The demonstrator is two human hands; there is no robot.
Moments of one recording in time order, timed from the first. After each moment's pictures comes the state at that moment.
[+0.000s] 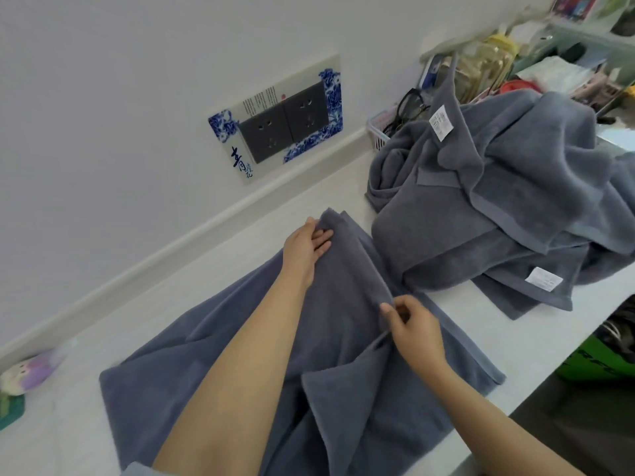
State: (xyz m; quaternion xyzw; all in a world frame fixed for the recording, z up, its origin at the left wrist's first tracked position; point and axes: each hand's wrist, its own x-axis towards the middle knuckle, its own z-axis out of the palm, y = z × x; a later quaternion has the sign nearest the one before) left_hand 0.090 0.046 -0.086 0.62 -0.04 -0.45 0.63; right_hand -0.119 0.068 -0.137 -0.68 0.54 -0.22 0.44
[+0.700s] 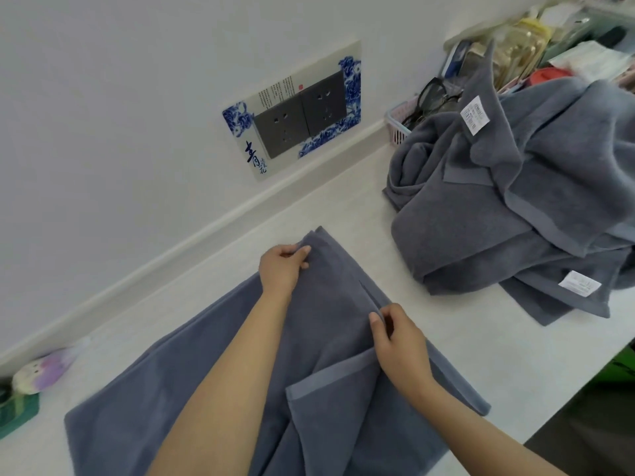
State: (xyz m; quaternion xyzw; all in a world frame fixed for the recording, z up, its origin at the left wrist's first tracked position) left_hand 0.143 0.100 -0.119 0.83 -0.12 -0.29 0.47; right_hand -0.079 0.105 -0.124 -0.69 0.51 -0.19 0.47
